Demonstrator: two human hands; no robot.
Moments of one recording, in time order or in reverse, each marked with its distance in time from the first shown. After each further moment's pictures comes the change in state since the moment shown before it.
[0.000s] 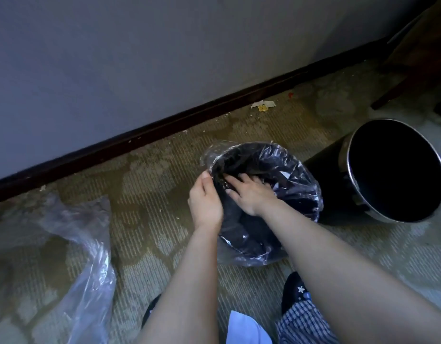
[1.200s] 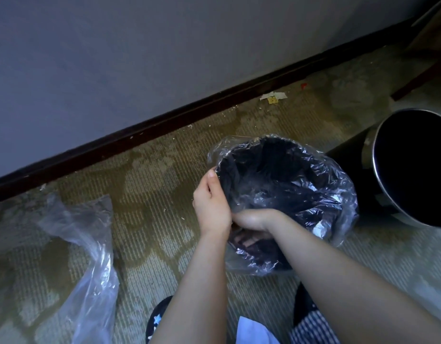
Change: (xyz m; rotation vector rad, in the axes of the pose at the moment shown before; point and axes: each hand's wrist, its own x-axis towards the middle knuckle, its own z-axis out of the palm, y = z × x) left_hand 0.003 -0.001 0.004 -0.068 0.043 0.011; right_hand -0.008 -0.026 0.029 0.884 -0.634 0.252
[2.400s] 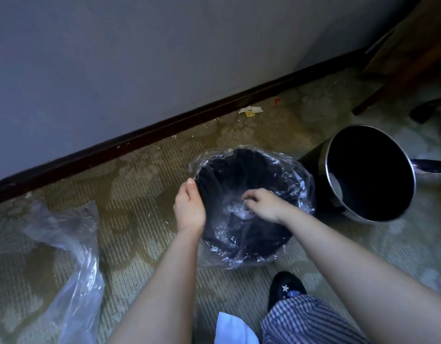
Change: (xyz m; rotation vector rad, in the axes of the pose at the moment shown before) left_hand -0.008 0.011 -0.011 0.186 -0.097 -0.086; right_hand -0.048 0.032 -0.062 -0.331 0.548 -0.296
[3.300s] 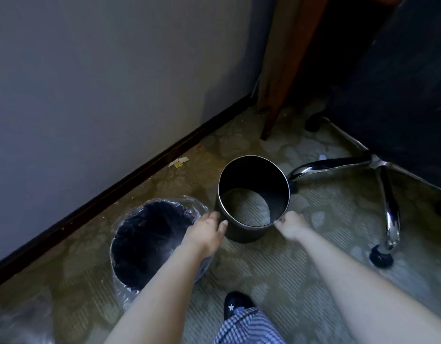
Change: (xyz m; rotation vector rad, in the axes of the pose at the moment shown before) left_hand -0.138 0.108 0.123 1.038 -0.677 0.545; right_hand -0.161 0.165 -0.132 0.088 0.357 0.497
